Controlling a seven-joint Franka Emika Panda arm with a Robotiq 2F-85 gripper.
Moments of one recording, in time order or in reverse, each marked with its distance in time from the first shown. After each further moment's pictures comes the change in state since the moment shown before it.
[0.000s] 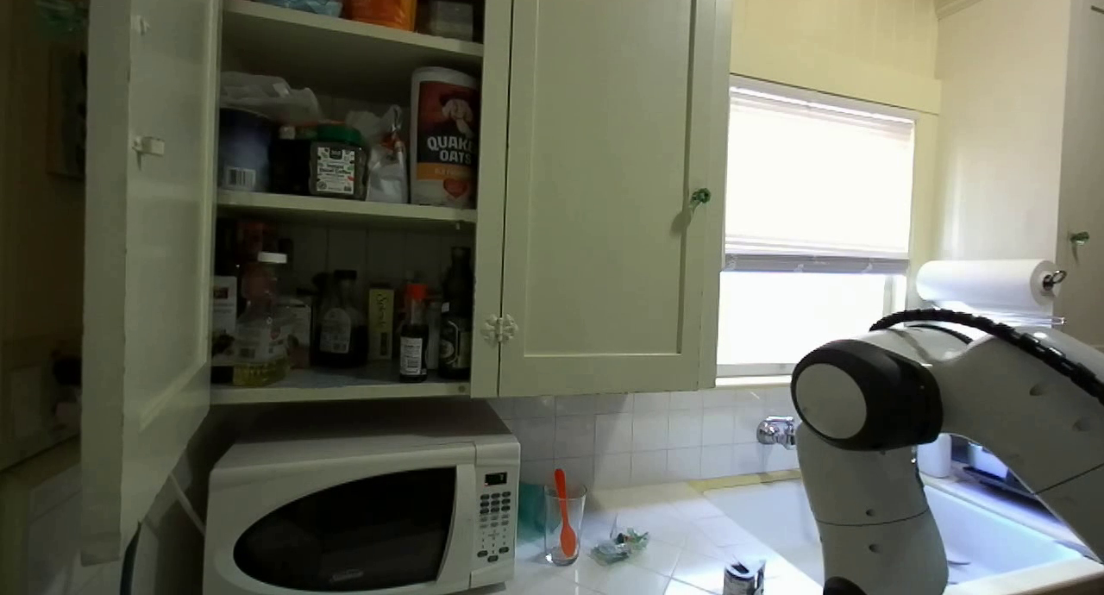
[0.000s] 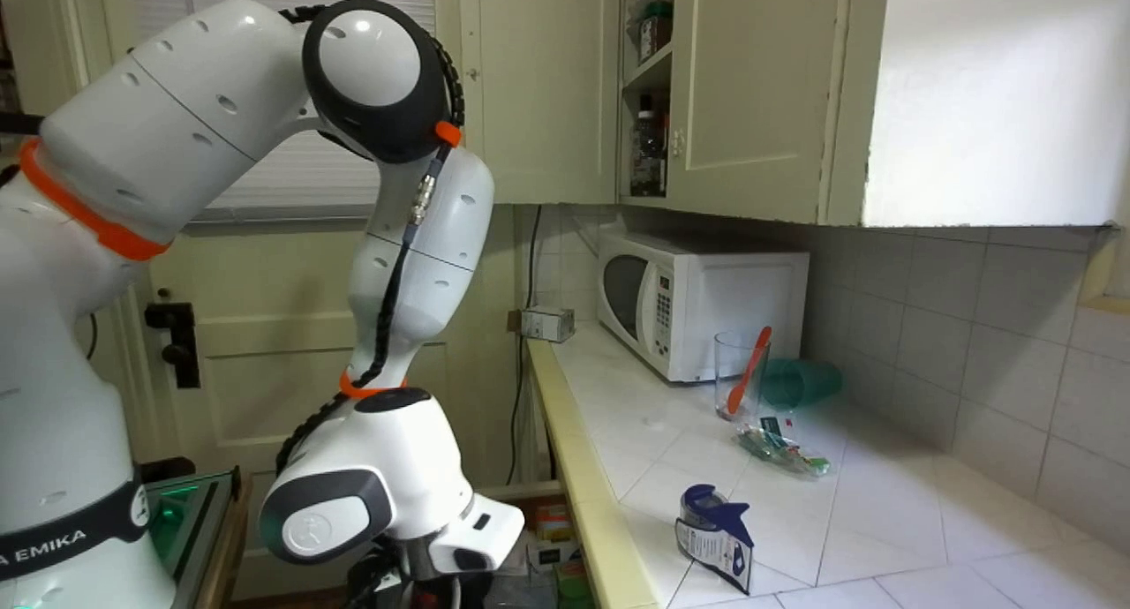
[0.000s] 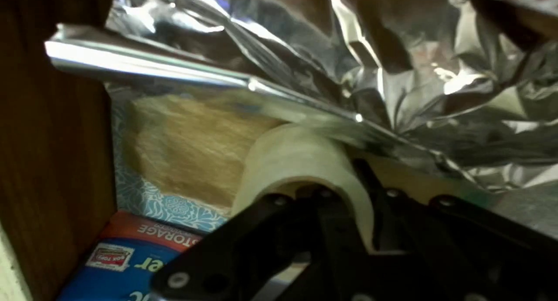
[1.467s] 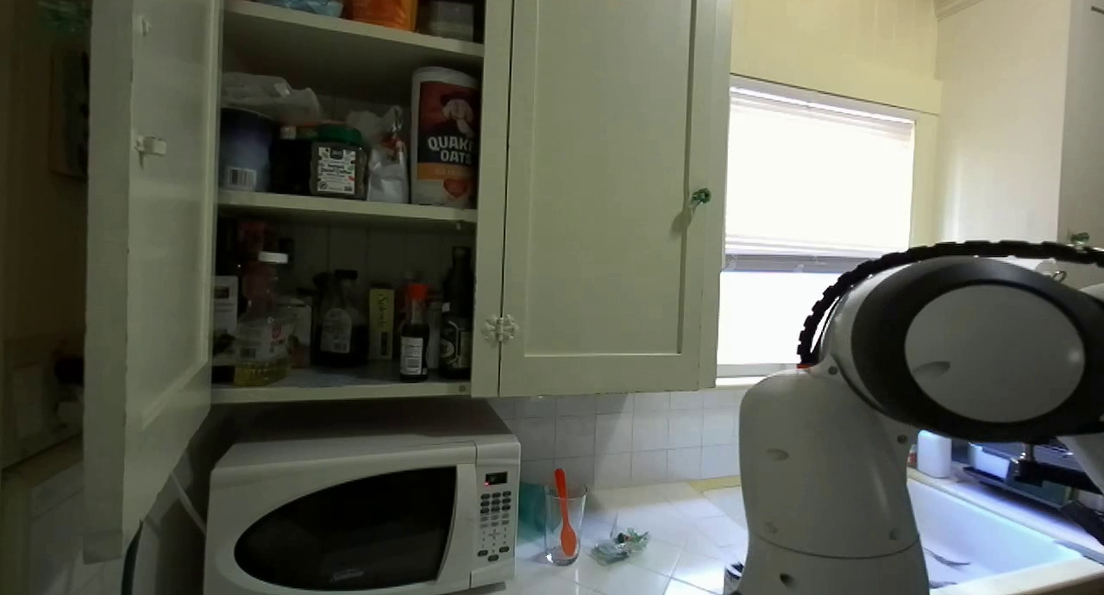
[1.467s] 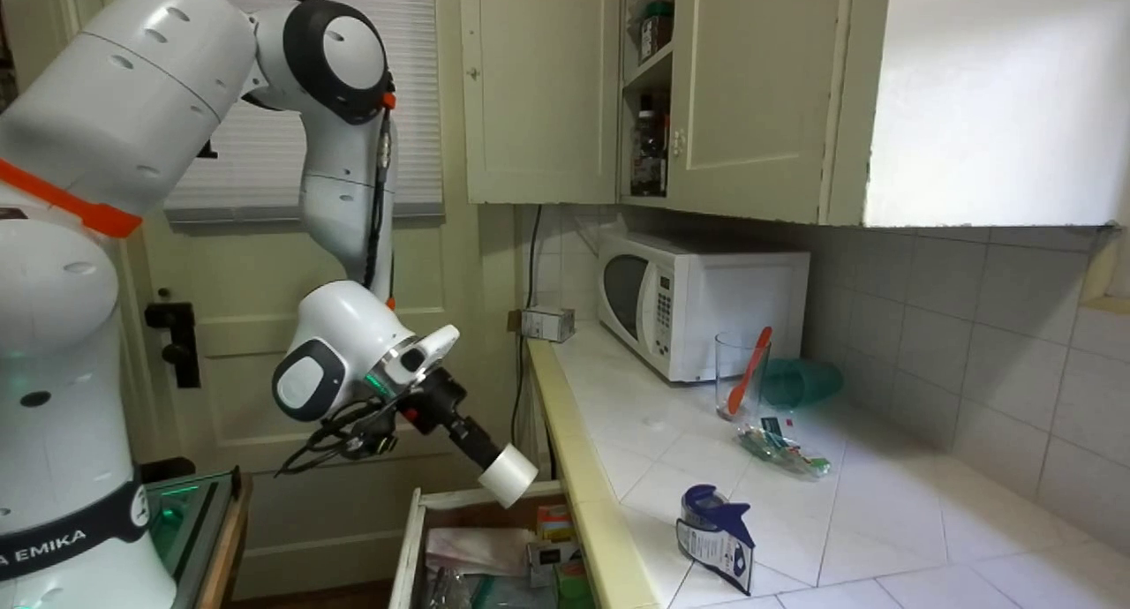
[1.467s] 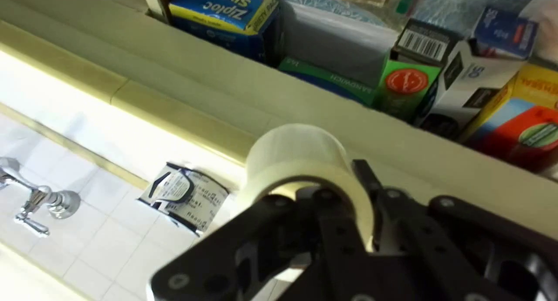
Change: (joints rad) arm 0.550 -0.222 0.221 -0.025 1.139 0.333 -0.286
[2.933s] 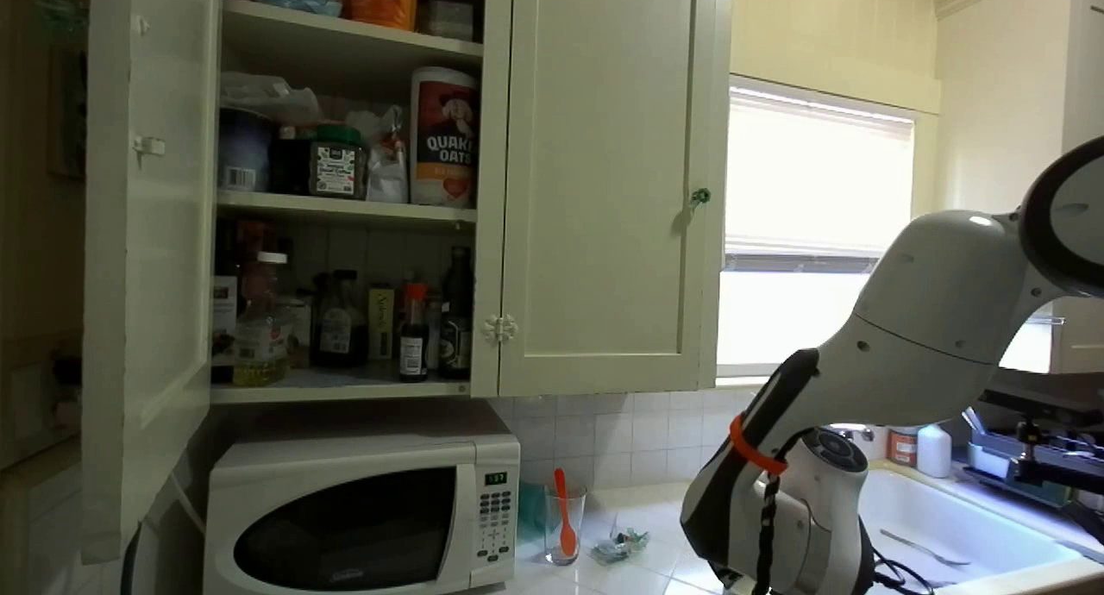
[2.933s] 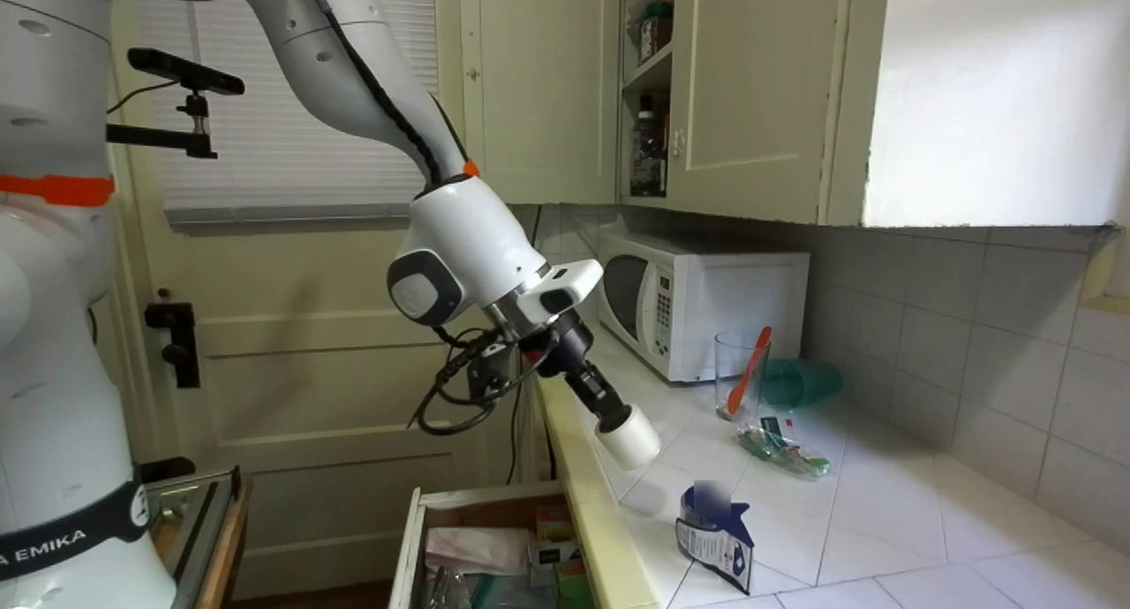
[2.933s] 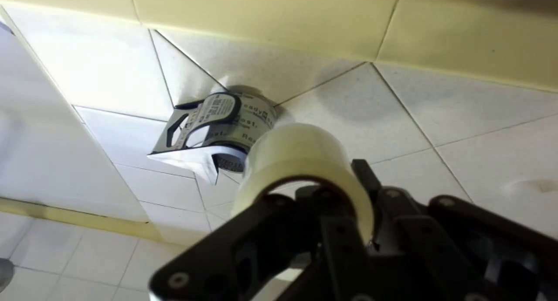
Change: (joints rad) arm -0.383 -0.448 -0.137 0.115 -0.197 -0.651 -0.372
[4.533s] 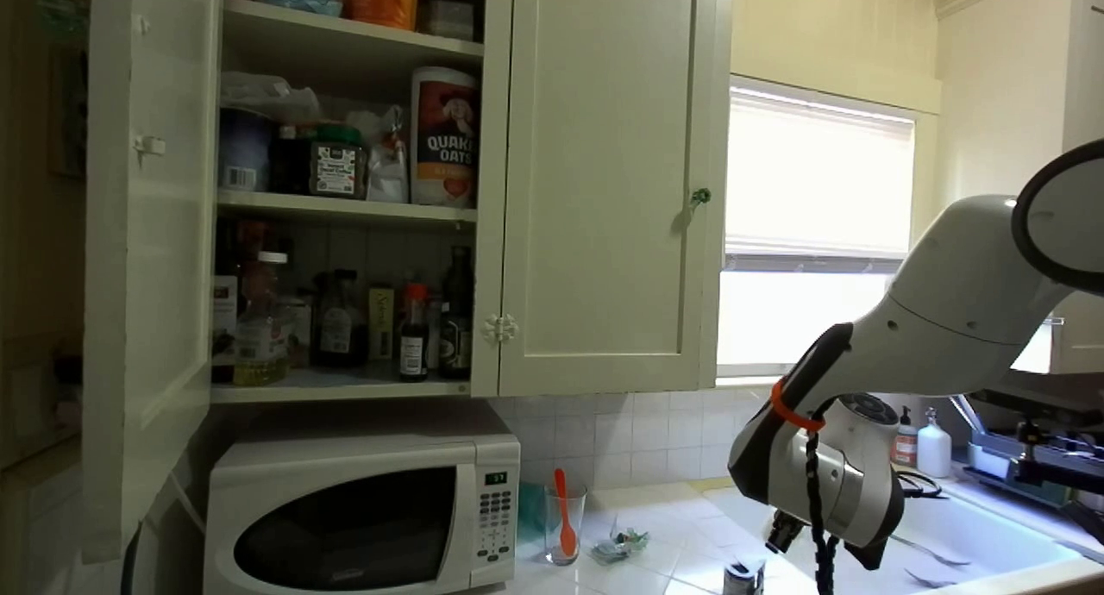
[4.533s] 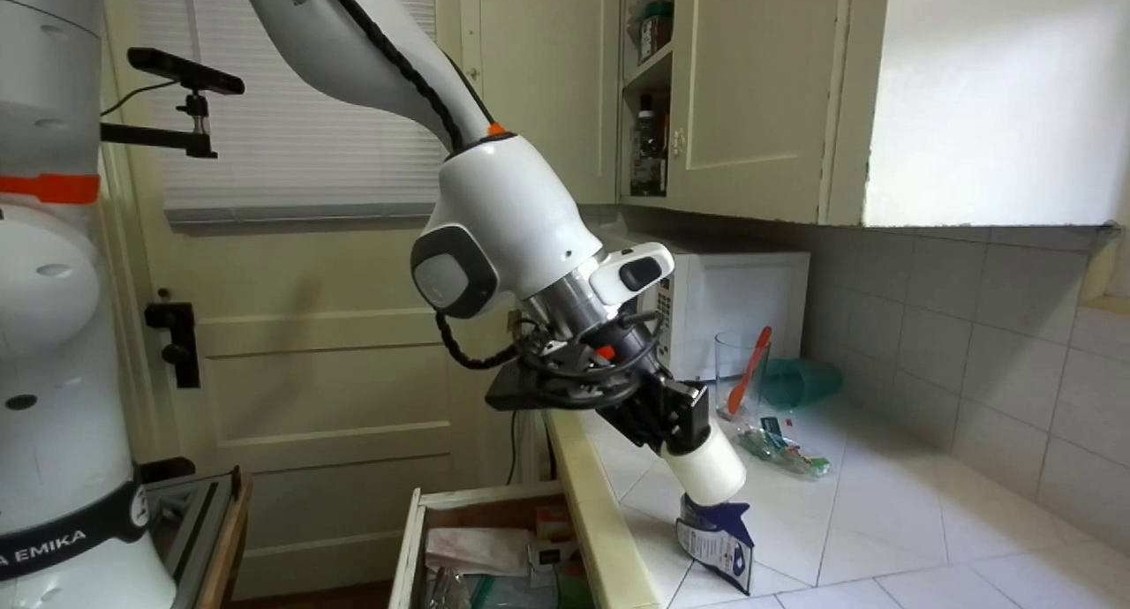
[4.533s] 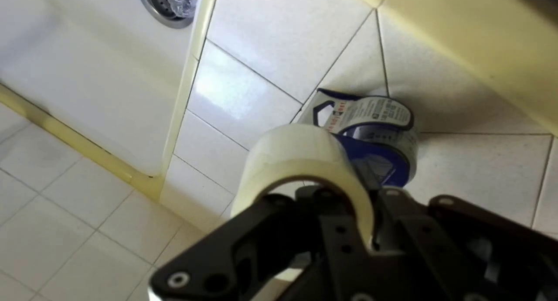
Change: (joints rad) arm 0.286 -0.029 -0.576 0.061 -0.150 -0.199 -0.522
